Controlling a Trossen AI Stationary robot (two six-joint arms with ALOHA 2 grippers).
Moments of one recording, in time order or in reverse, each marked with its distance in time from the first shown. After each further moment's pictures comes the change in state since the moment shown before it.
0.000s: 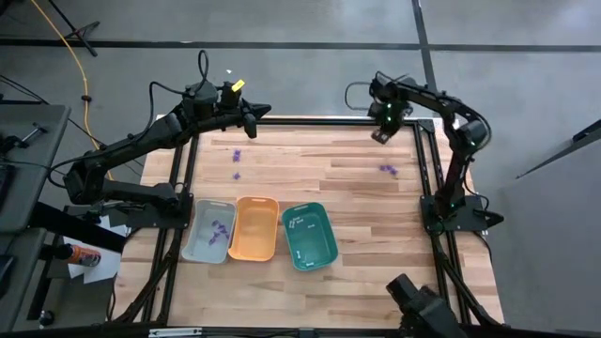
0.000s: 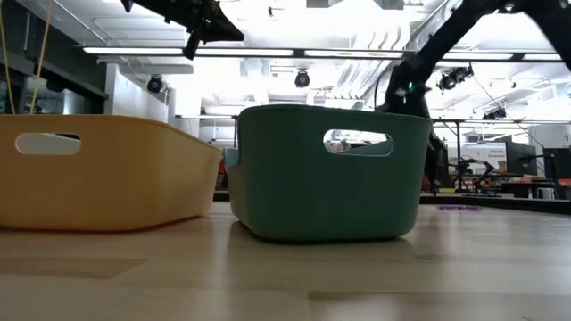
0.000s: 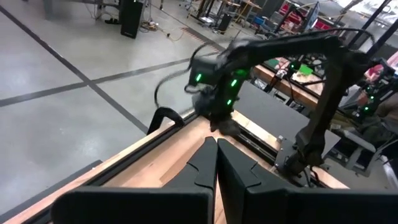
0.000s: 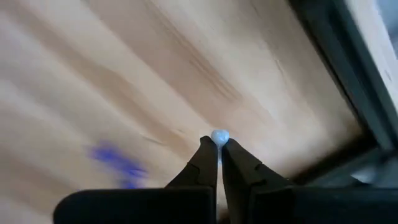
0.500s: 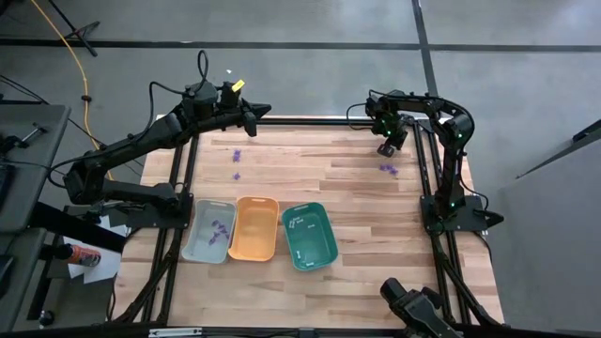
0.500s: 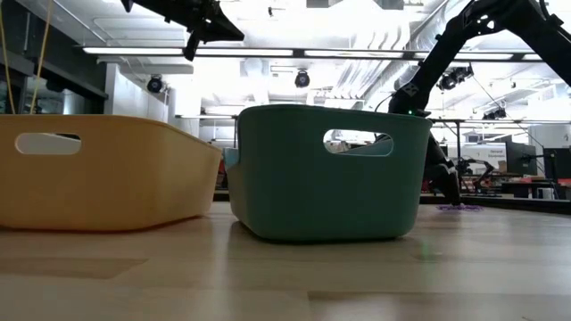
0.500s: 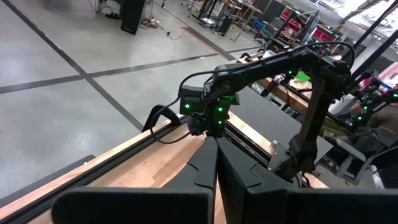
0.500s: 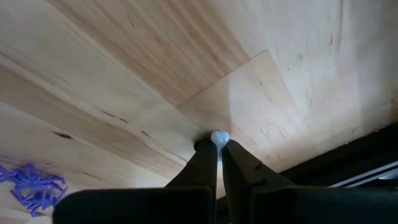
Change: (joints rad) left arm 0.000 0.000 0.000 0.002 0.000 -0.063; right arm 0.003 0.138 -0.115 0.080 0.182 -0.024
